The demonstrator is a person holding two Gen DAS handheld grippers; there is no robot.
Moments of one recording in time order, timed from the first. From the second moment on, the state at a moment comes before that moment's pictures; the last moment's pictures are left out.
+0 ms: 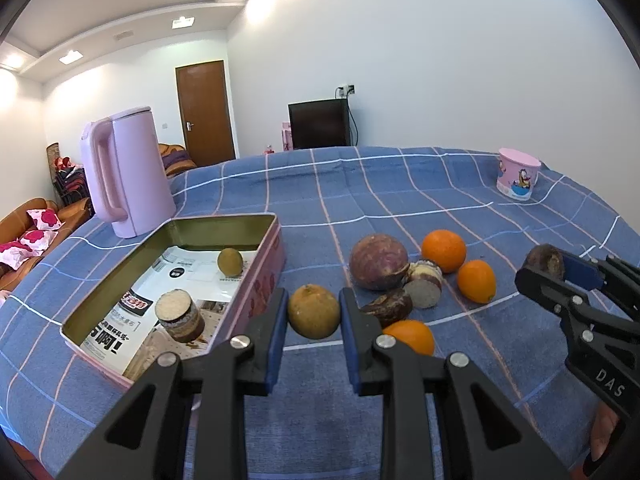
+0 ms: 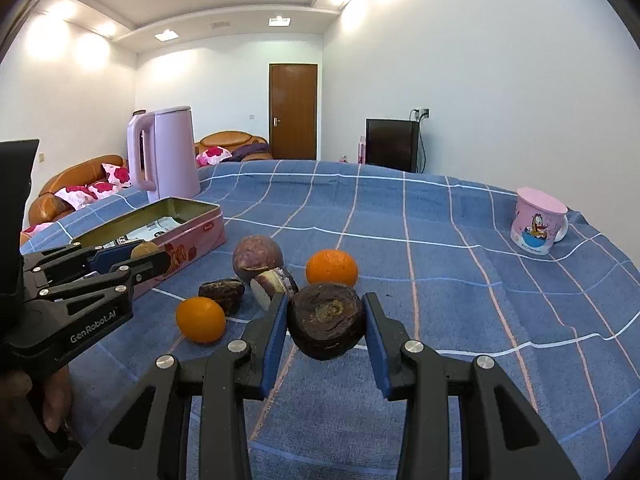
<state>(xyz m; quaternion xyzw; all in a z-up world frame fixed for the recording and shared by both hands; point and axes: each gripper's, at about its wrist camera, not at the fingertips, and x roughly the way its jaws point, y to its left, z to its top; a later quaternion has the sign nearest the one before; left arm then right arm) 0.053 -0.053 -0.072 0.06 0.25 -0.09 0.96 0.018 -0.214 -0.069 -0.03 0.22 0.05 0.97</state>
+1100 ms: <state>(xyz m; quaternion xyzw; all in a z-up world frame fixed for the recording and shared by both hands) 0.042 -0.057 -0.068 0.07 0.21 -0.09 0.97 0.000 -0.211 -0.065 -0.04 0.17 0.05 0.98</state>
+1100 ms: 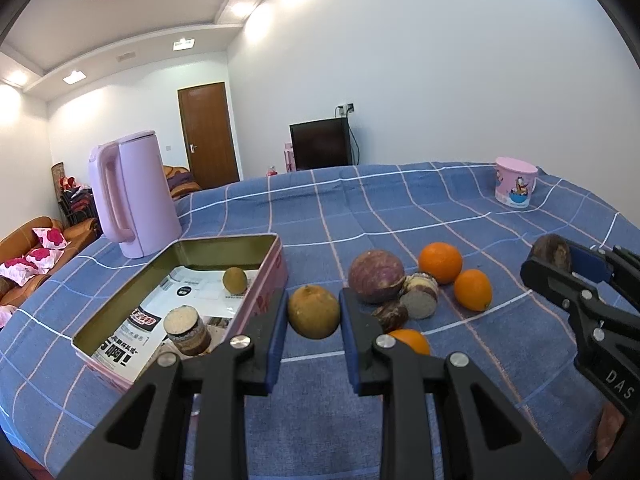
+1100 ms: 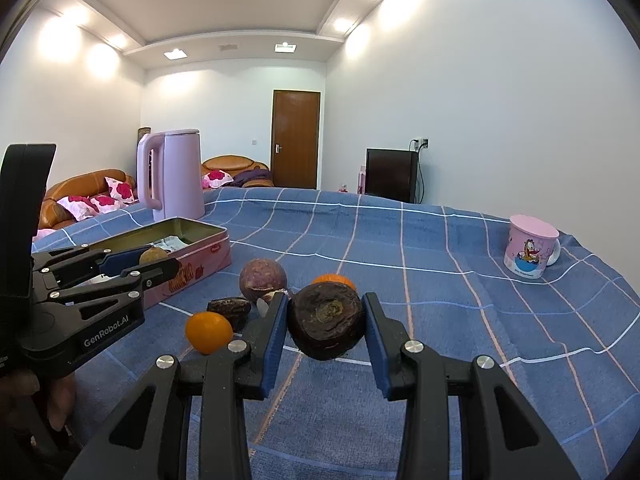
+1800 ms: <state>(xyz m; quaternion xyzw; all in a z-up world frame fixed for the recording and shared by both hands) 0.029 -0.053 -0.062 0.06 0.17 -0.08 0.98 -0.010 -0.209 -0.064 -0.05 0.13 0.06 0.99</state>
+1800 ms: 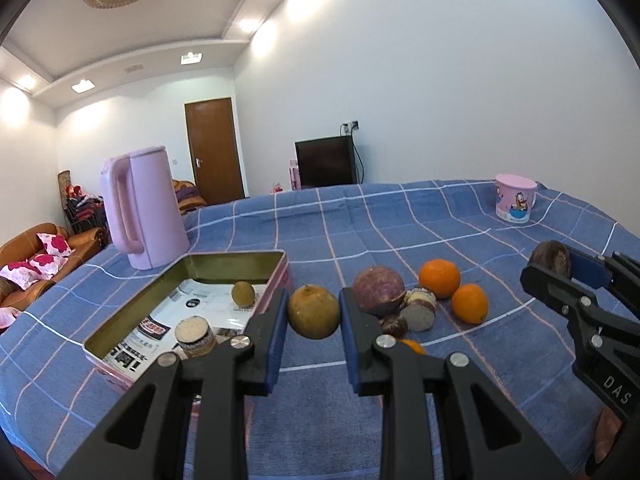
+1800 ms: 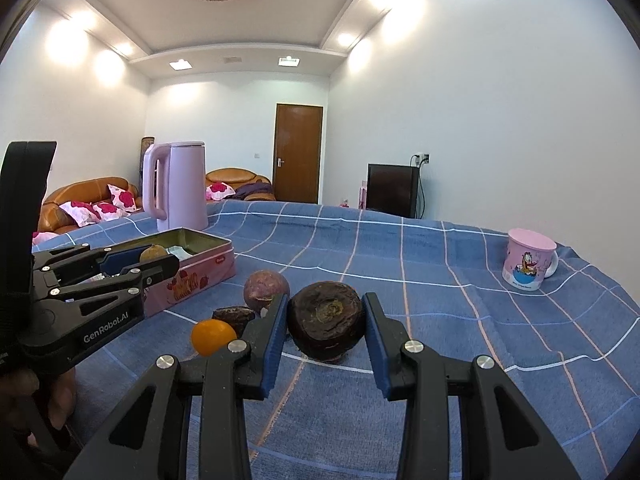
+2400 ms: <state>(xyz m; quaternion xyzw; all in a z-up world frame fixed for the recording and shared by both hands) 0.030 -0.042 -0.052 0.06 0.16 -0.06 0.98 -0.008 -0.206 -0.062 -0.05 0.13 0.07 0.99</state>
